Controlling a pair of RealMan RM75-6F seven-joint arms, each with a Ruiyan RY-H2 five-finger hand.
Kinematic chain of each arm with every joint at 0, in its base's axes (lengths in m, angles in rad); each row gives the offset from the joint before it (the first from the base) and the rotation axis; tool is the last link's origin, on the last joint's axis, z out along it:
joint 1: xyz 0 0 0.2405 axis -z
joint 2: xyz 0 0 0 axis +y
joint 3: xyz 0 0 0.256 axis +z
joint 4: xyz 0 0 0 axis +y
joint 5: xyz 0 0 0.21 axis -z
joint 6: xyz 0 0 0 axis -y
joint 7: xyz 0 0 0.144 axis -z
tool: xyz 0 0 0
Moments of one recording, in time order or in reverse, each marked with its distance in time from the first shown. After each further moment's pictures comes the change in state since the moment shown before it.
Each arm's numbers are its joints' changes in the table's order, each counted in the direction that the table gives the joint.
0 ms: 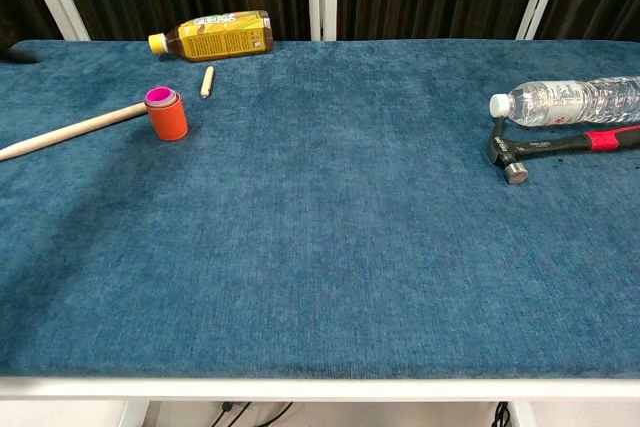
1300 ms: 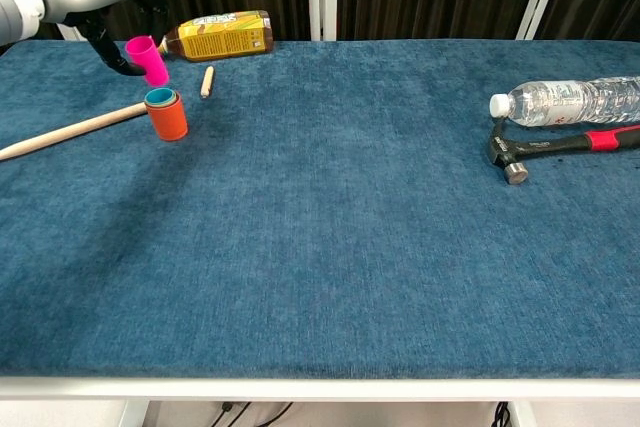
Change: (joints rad) left arm 0.328 -0.131 -0.146 0.271 0.196 0.552 -0.090; right arm 0.008 0.013 0.005 -0.002 -0.019 -0.002 -0.026
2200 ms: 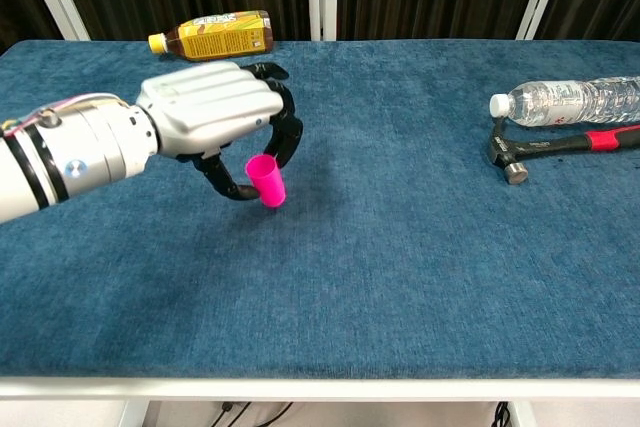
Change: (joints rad) left arm -0.003 -0.184 0.144 -0.118 -0.348 -0.103 0.010; right arm -0.002 -0.028 -0.001 0.051 -0.013 0.018 -0.034
